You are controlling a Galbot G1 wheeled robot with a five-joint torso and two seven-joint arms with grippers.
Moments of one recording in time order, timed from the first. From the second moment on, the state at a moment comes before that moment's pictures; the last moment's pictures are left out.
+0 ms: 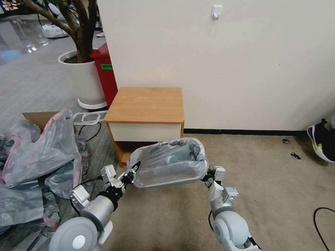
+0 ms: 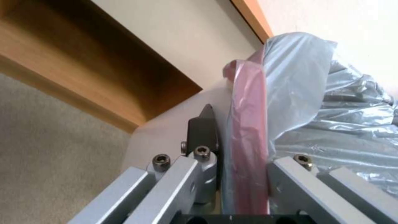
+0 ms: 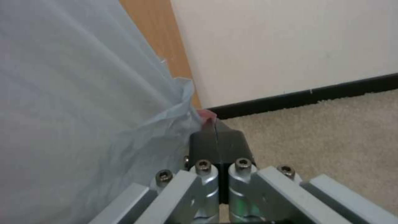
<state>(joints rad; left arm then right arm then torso) 1.61 -1.44 -0.60 -2.32 -1.08 0.58 -0.17 -1.41 1.42 0.30 1.82 0.28 -0.02 0.19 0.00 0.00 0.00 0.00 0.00</state>
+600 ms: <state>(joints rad) 1.59 -1.44 -0.61 -2.30 -1.09 0.58 -0.17 -1.41 1.44 0.30 1.80 0.20 -0.01 0.22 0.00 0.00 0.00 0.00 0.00</state>
